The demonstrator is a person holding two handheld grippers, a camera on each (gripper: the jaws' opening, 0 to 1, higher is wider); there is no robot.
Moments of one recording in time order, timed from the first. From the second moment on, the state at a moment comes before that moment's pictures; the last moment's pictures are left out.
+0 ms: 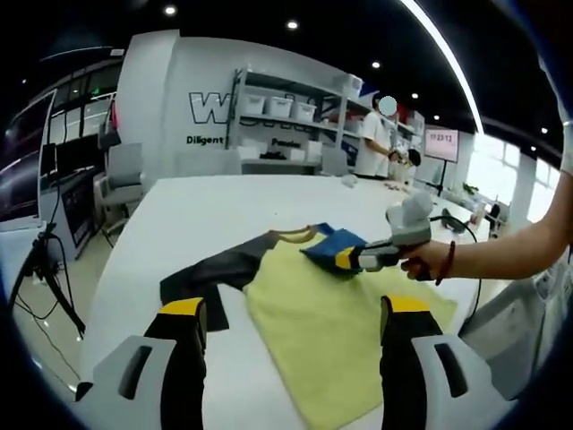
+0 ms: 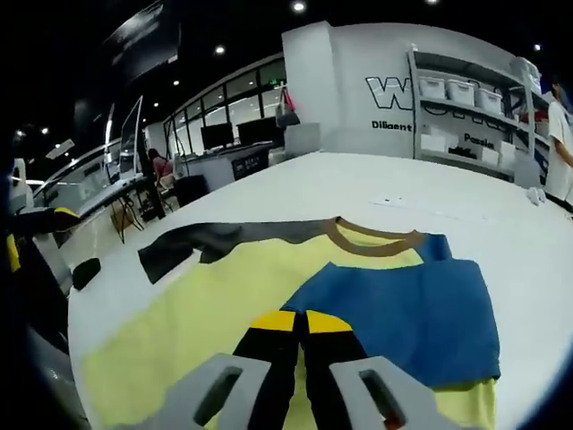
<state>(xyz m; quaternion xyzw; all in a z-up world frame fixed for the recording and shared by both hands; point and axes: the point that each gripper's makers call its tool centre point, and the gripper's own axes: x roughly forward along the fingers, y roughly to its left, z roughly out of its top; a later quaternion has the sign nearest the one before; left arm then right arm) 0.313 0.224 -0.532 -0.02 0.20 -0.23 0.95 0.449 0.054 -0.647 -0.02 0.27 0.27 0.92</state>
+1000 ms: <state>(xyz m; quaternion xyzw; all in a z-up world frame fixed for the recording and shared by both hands) 0.312 0.224 -0.534 0.01 0.21 -0.24 0.95 0.466 -0.014 -0.650 0.07 0.28 0.12 0.95</state>
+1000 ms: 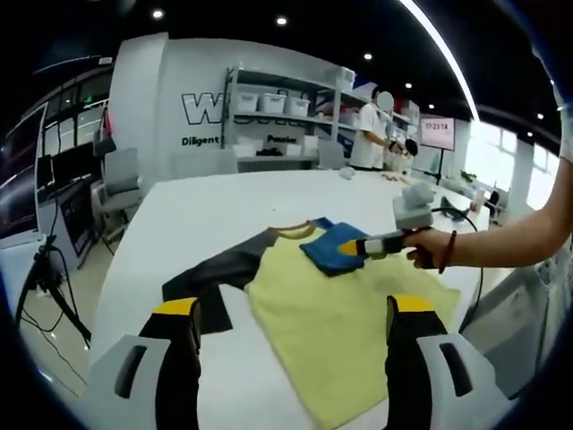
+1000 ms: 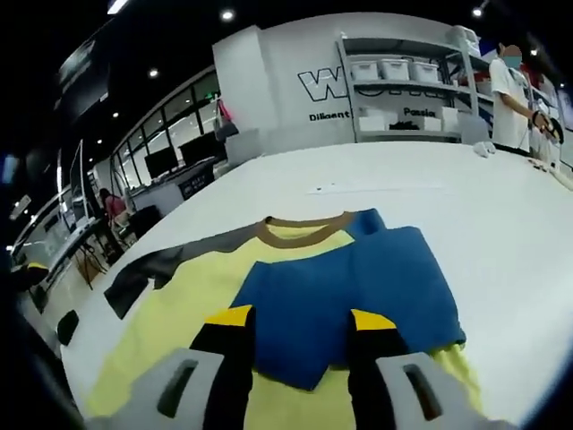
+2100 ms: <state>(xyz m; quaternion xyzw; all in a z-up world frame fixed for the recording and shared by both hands) 0.311 0.221 -0.540 0.02 0.22 -0.26 0.94 0.473 0.074 -0.617 0.08 0.29 0.21 0.93</state>
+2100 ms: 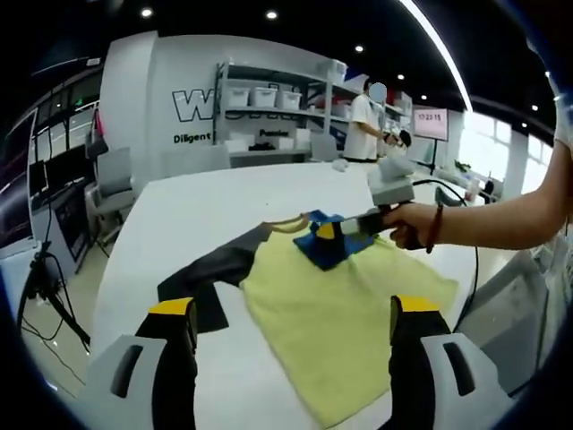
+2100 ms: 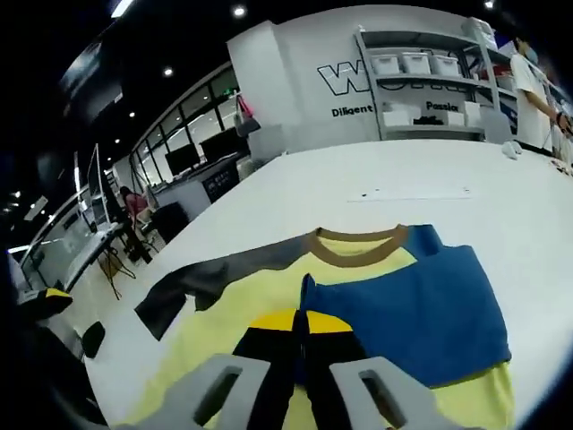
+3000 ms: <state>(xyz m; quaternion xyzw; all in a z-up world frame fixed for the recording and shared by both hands) 0.304 0.229 -0.545 0.02 0.23 -0.25 0.94 0.457 0.164 -0.659 0.04 0.35 0.30 0.88</state>
